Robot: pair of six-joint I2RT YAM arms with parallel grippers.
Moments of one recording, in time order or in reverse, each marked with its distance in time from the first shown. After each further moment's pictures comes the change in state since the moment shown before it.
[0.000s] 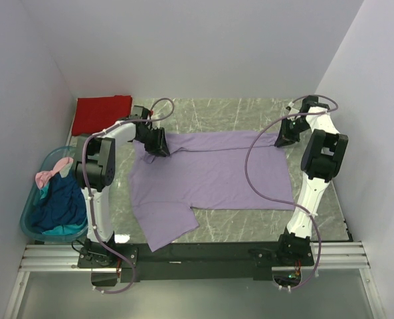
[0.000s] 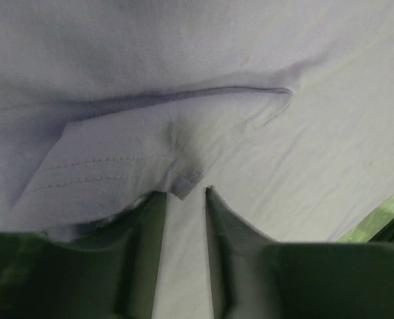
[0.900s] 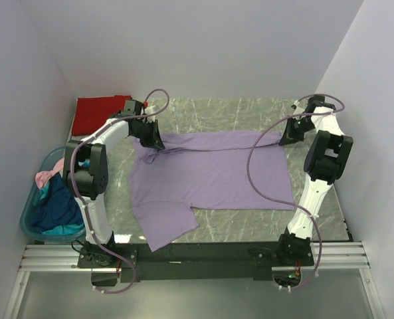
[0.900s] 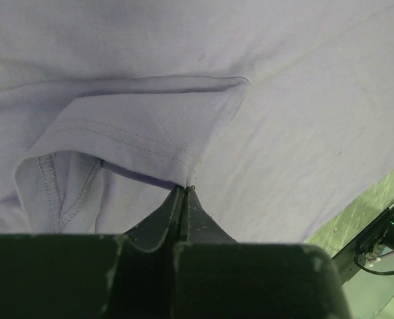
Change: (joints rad) left arm 0.021 -0.134 -0.020 -0.024 0.006 0.014; right arm -0.033 -0.043 -0.020 0.003 -0.020 -0.006
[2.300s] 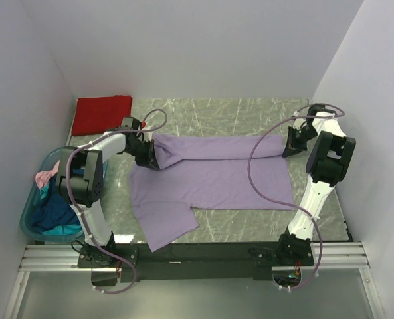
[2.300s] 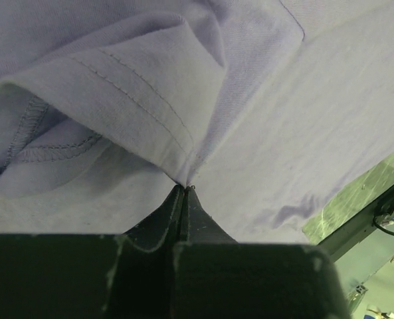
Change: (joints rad) left arm 0.014 -0.108 -0.259 -0.027 -0.005 0.054; right arm -0.023 -0.046 -0.125 -0.047 0.075 -0.068
